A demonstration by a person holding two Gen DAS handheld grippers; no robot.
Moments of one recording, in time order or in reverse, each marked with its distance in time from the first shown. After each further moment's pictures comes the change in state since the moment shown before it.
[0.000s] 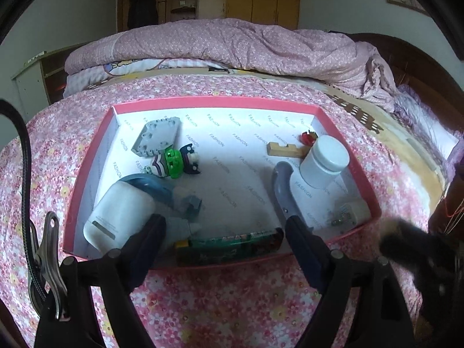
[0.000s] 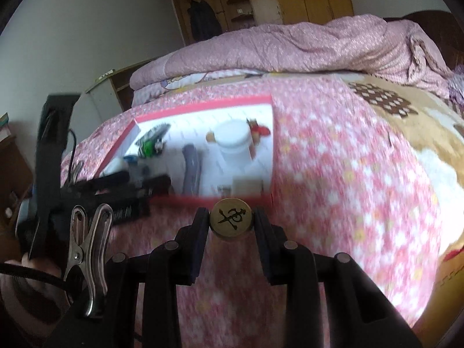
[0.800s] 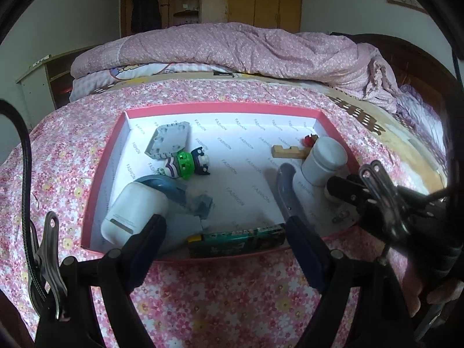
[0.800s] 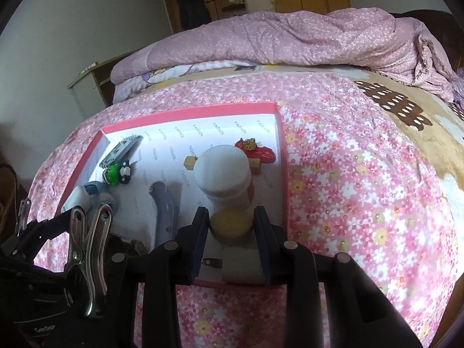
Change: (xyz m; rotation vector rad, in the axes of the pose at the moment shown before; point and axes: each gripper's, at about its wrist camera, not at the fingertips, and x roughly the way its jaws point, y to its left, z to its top) left arm -0.015 0.002 -0.001 0.004 -0.015 0.029; right arm 0.062 -0.005 0.038 0.024 0.044 -0.065
